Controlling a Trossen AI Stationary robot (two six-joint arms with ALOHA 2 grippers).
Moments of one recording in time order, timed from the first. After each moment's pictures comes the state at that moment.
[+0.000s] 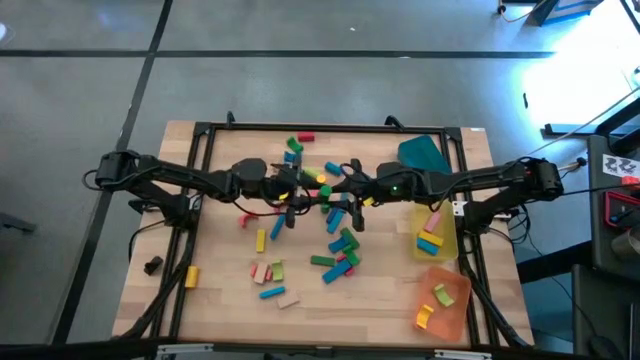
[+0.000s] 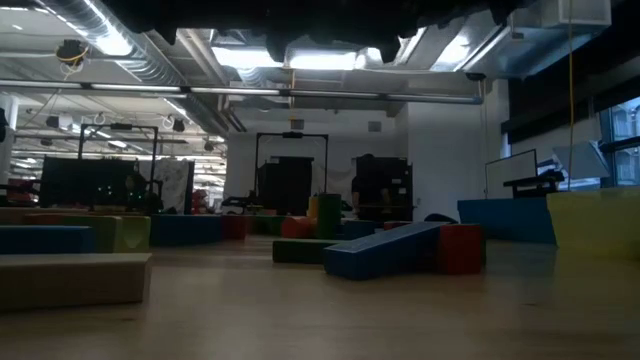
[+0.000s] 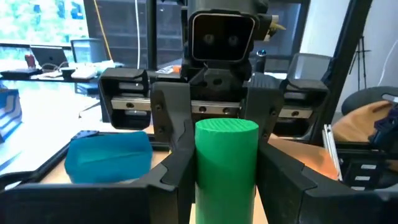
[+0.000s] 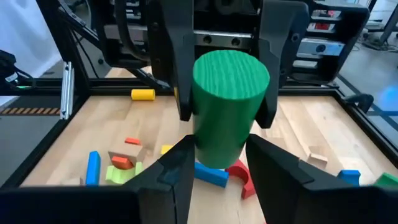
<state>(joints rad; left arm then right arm) 0.04 1.38 0.78 0.62 0.06 -0.04 0.01 1.41 0.98 0.18 -0.04 0.00</state>
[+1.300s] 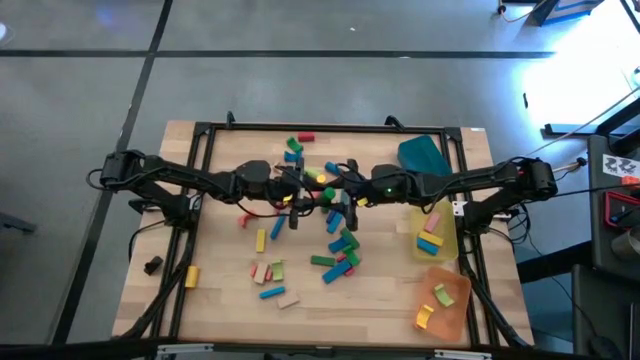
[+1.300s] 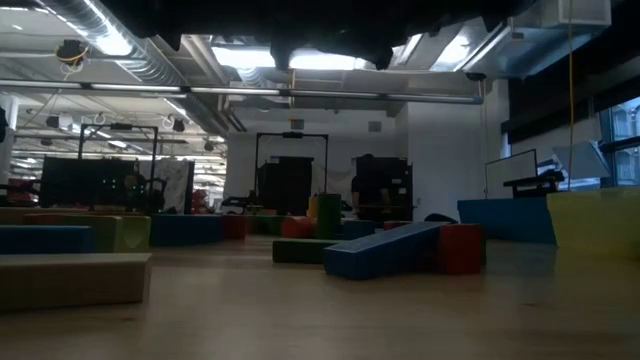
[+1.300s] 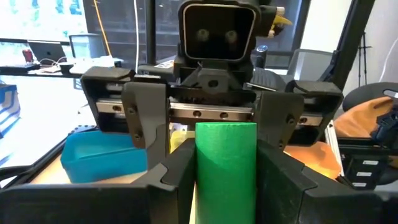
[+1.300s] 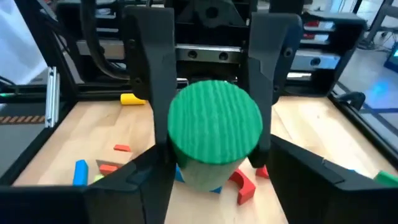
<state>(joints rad) 0.04 1.42 0.78 0.63 0.06 -0.04 0.01 1.46 0.98 0.25 0.00 0.01</state>
